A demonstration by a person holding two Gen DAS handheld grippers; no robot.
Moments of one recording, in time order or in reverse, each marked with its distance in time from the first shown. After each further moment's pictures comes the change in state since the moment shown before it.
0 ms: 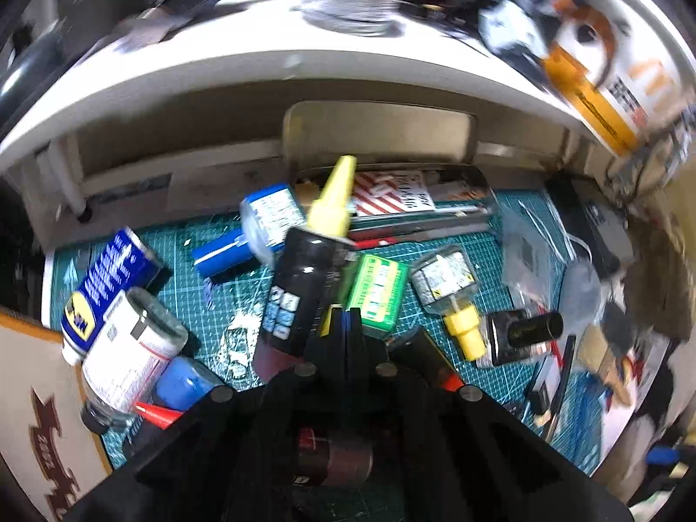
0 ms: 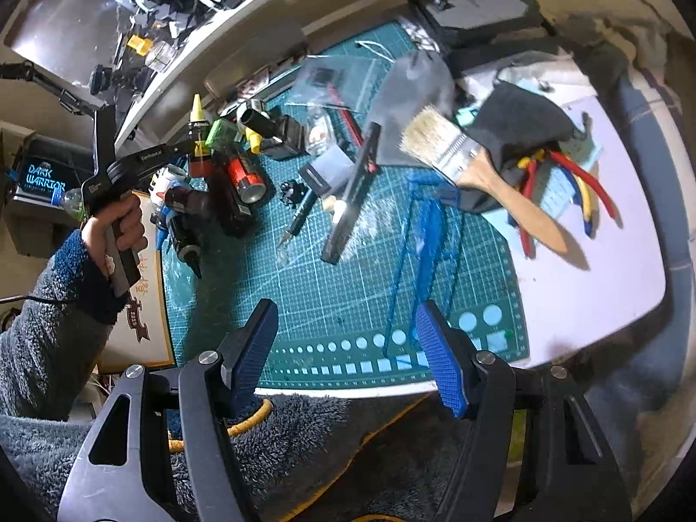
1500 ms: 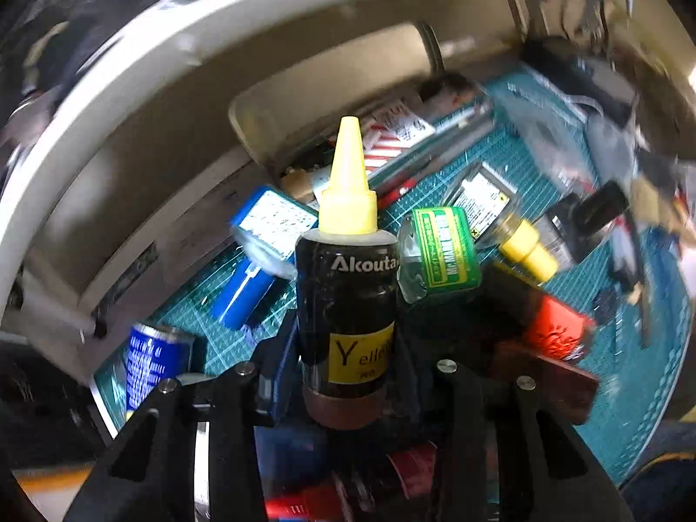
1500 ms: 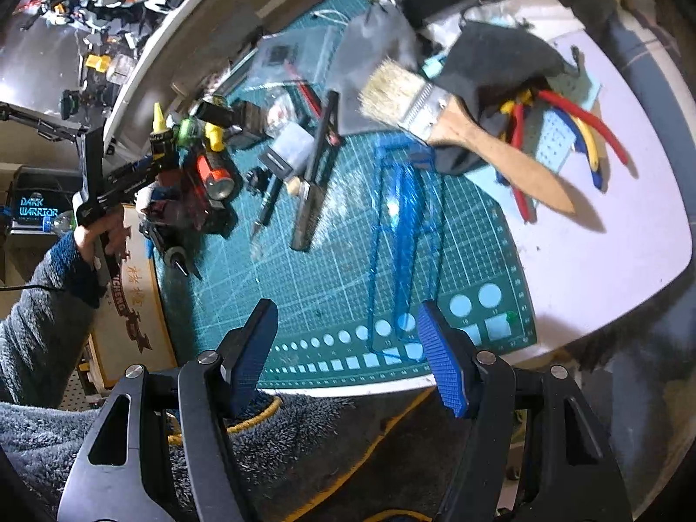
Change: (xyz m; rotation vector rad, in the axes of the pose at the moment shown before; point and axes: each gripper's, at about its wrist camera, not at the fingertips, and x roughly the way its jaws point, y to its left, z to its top) left arm -0.013 0.021 -0.015 0.394 0.093 0.059; right arm 0.028 -0.038 -0.004 0.121 0.052 0.059
